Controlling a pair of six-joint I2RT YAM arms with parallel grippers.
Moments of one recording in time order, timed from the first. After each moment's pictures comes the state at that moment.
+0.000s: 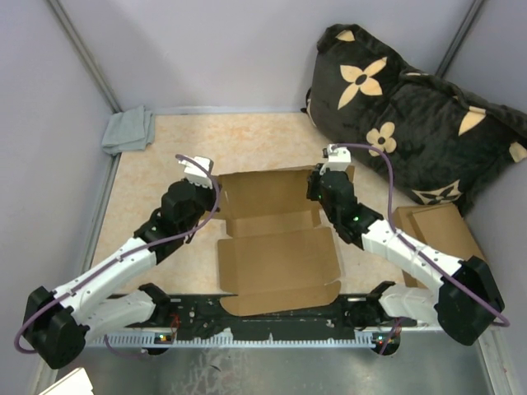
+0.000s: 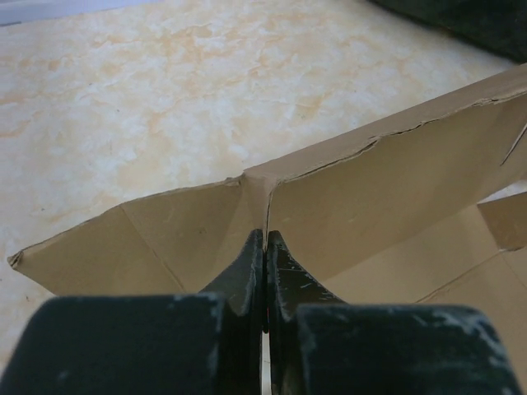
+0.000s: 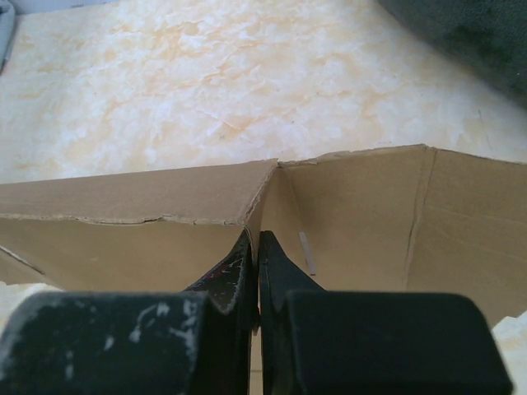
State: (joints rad) left arm -0.66 0.98 0.66 0.06 -0.30 -0.15; right arm 0.66 1.14 0.72 0.11 0.43 0.39
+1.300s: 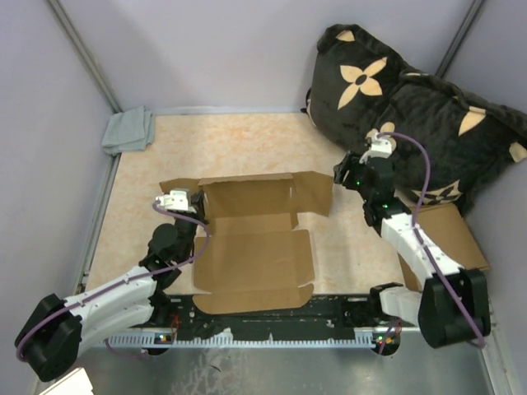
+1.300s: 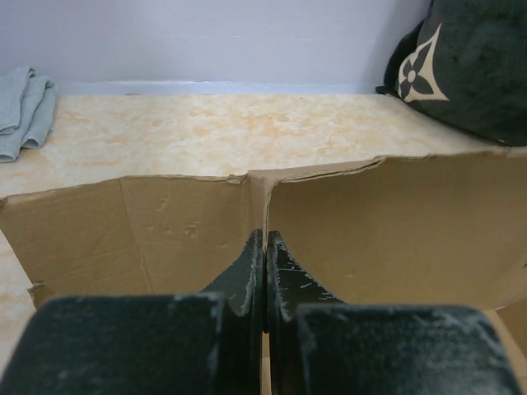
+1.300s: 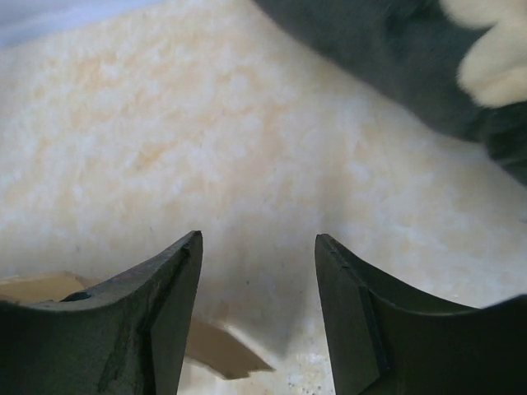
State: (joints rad) left arm -0.70 0.85 0.19 0.79 -0.55 -0.04; right arm 0.20 1.10 0.69 0.13 0.07 0.37
